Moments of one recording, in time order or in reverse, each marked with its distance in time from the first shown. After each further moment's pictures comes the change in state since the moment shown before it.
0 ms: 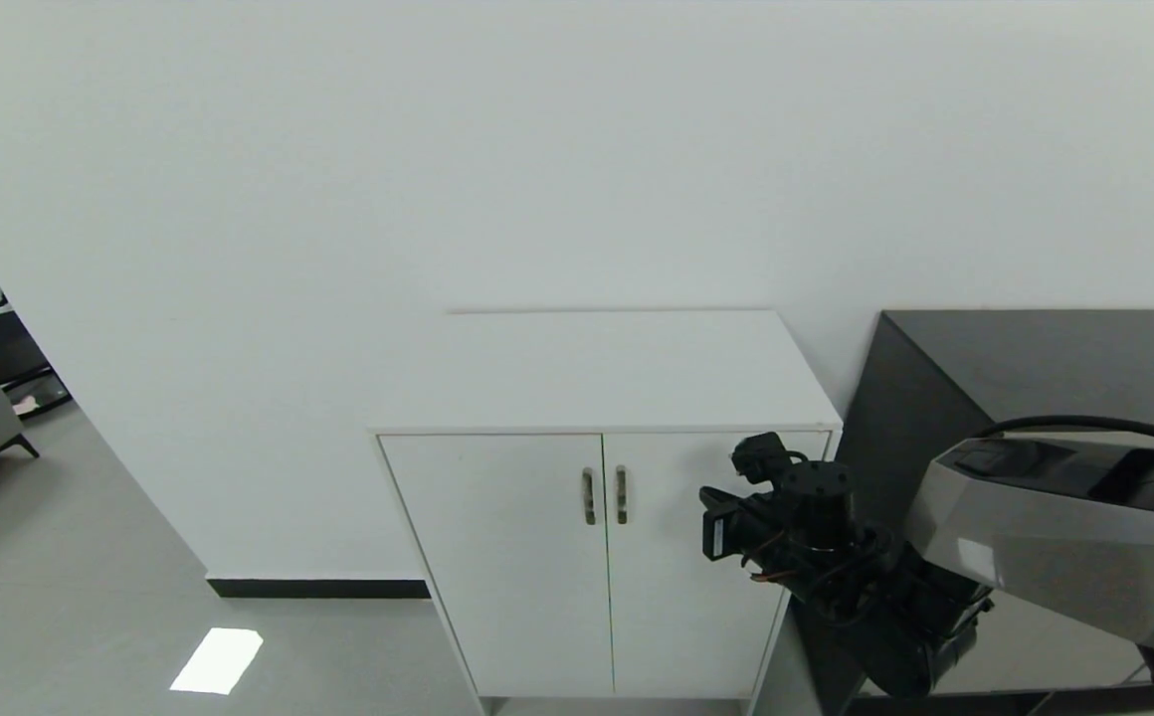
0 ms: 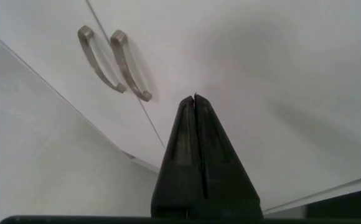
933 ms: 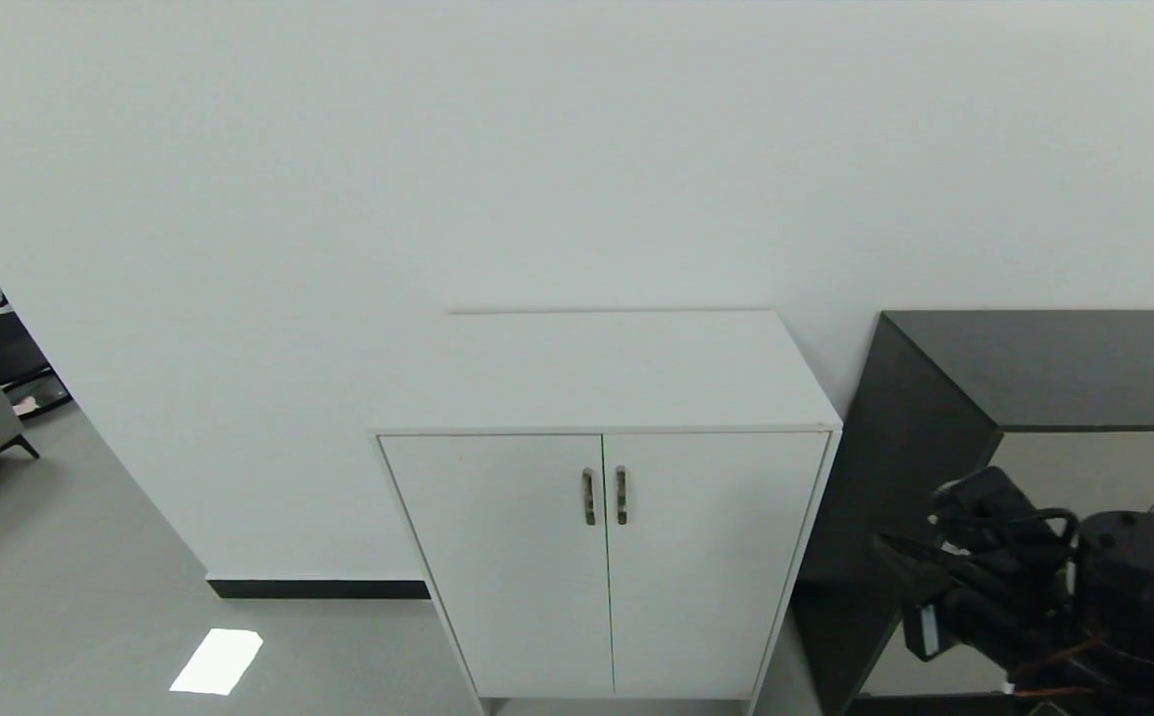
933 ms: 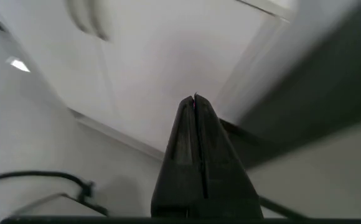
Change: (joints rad) left arm 0.000 0.000 0.000 0.000 0.001 0.000; right arm -0.053 -0.661 0.723 0.009 -0.121 -0.277
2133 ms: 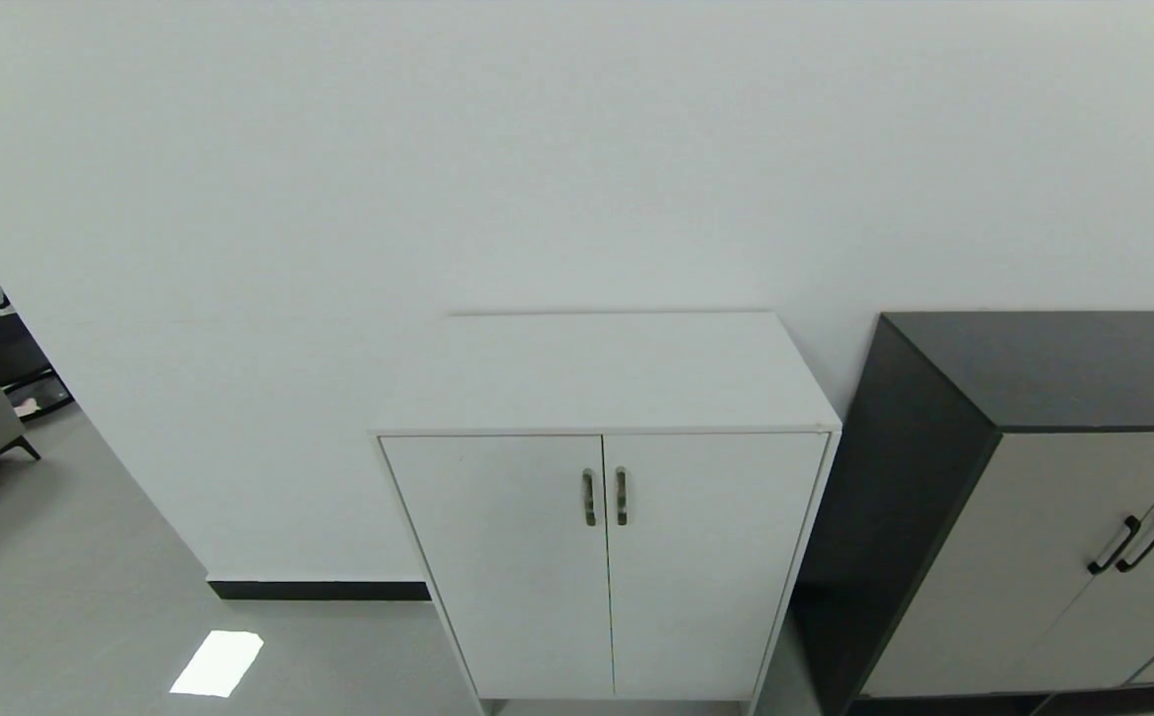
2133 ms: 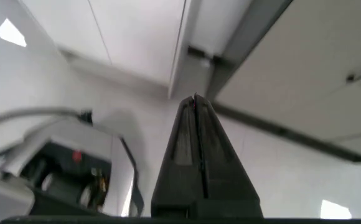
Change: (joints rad) left arm 0.000 0.000 0.000 0.000 0.000 0.000; right arm -0.251 -1.007 0.148 1.107 0.181 -0.041
